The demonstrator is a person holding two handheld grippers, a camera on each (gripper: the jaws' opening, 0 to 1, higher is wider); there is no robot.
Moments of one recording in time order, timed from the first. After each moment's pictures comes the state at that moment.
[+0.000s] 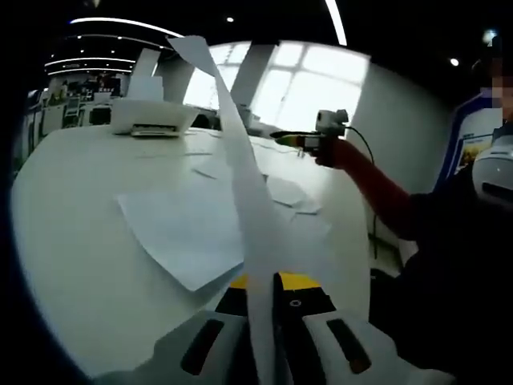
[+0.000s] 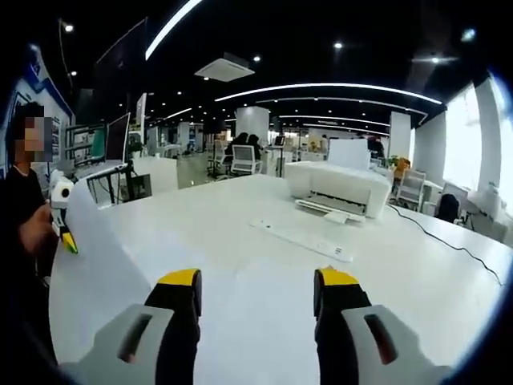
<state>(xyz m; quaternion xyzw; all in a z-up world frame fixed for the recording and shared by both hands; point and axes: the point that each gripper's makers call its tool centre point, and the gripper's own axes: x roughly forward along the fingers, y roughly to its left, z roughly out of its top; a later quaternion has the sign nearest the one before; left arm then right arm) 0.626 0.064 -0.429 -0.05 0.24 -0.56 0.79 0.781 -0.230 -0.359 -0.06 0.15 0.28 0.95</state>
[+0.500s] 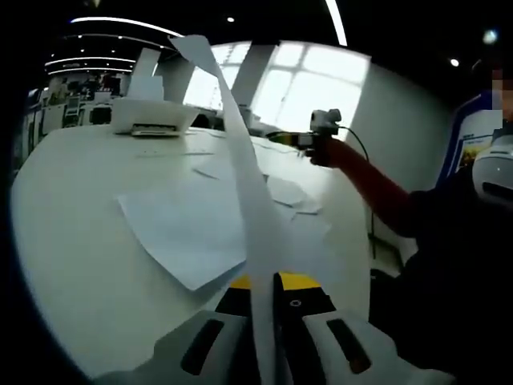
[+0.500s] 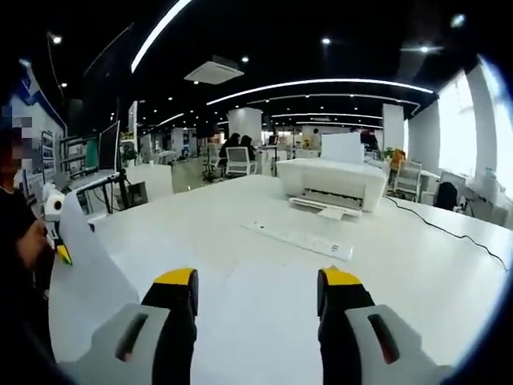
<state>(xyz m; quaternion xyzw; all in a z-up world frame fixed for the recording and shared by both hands) 0.627 0.064 -0.428 -0.05 0.25 -0.56 0.79 0.798 -0.236 -0.364 -0.03 0.15 0.27 0.95</state>
